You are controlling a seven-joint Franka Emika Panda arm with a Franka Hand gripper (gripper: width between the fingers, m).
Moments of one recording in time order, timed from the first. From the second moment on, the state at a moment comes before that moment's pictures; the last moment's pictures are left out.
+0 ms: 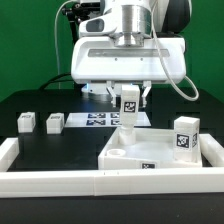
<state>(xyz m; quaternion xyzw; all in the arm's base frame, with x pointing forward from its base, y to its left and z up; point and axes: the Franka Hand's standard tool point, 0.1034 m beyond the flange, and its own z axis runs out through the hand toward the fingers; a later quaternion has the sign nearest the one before) 0.531 0.010 0.092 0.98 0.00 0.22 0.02</state>
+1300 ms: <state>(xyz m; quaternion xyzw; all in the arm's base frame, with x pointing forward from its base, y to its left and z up) 0.558 -0.015 0.096 0.98 -0.06 0.17 -0.01</state>
